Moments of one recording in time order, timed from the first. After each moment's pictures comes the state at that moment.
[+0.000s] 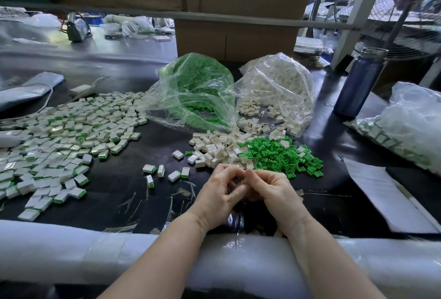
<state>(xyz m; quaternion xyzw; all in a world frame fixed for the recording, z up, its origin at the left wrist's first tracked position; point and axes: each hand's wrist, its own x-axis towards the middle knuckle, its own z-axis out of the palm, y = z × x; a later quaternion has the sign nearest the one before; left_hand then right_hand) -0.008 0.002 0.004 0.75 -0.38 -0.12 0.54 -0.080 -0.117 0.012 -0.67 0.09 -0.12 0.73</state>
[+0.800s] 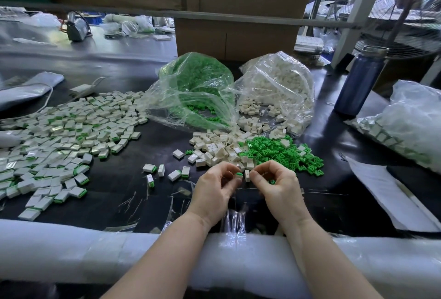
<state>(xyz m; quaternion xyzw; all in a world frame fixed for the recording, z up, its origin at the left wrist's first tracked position) -0.009 0.001 0.005 0.79 -0.29 -0.07 0.54 -0.077 -0.122 0.008 -0.79 0.17 -0.27 0.52</state>
